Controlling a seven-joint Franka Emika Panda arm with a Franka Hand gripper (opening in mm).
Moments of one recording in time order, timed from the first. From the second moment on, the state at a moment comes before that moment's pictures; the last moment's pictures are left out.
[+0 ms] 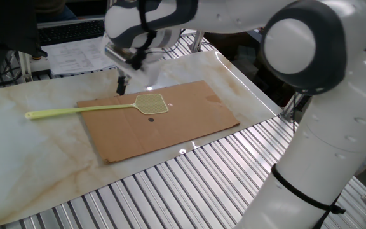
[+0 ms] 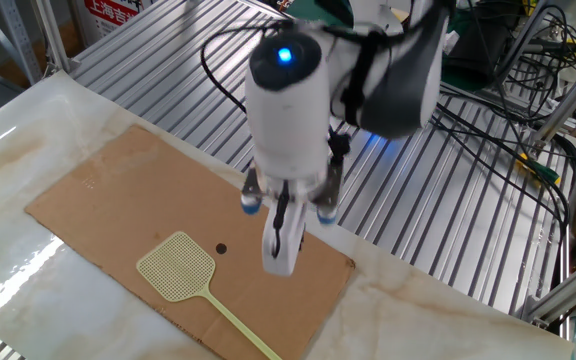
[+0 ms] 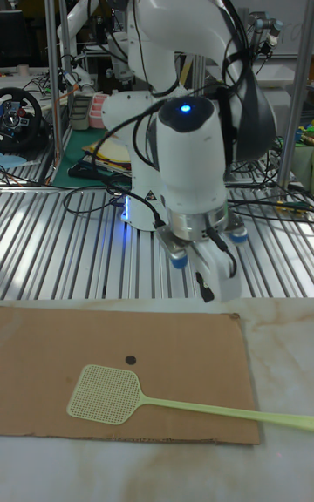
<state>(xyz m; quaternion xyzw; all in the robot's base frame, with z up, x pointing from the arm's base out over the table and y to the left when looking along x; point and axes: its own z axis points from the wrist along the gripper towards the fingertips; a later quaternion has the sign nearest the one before) 0.552 0.096 0.231 -0.58 -0.81 -0.05 0.06</state>
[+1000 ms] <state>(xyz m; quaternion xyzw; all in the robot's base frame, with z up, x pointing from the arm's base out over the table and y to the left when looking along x) 0.575 0.130 0.189 -0.67 -0.74 -0.05 0.06</state>
